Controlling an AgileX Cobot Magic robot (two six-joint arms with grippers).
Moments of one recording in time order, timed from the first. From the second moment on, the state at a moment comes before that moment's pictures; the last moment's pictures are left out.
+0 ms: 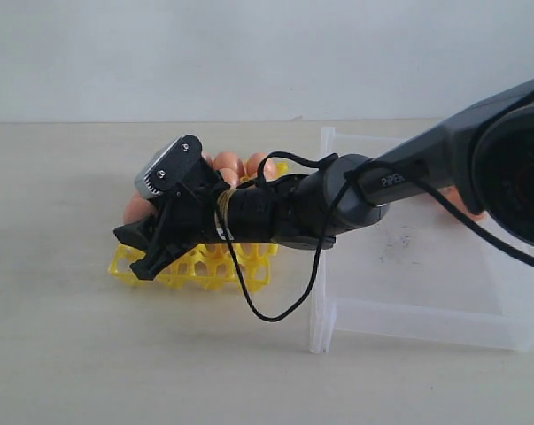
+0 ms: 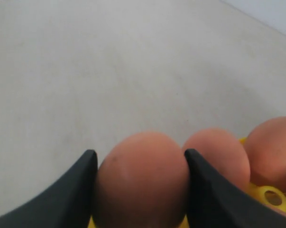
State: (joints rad) left arm -0.12 0.00 0.00 -0.18 0.29 0.27; right arm 0.71 2.30 -1.37 -0.87 -0.63 0.55
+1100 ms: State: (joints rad) left arm -0.12 0.00 0.00 -0.18 0.29 0.27; right arm 0.71 2.32 -1.41 -0.88 -0.60 0.56
